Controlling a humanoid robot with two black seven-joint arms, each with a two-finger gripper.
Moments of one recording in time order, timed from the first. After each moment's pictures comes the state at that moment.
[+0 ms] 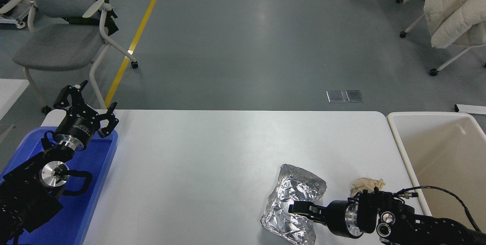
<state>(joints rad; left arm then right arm) -0.67 0.38 -0.64 -0.25 -0.12 -0.66 -0.44 0.57 -0.51 0.21 1.35 -1.11 0.07 -0.17</state>
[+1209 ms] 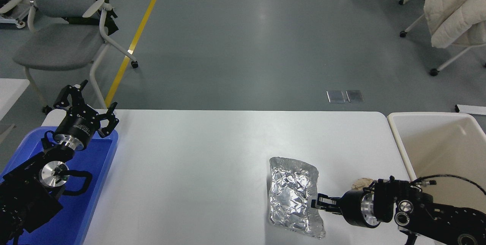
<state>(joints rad) -0.67 0.38 -0.64 -0.25 -0.12 -0.66 -0.44 0.64 -0.74 0.21 1.45 -1.08 0.15 -0.17</state>
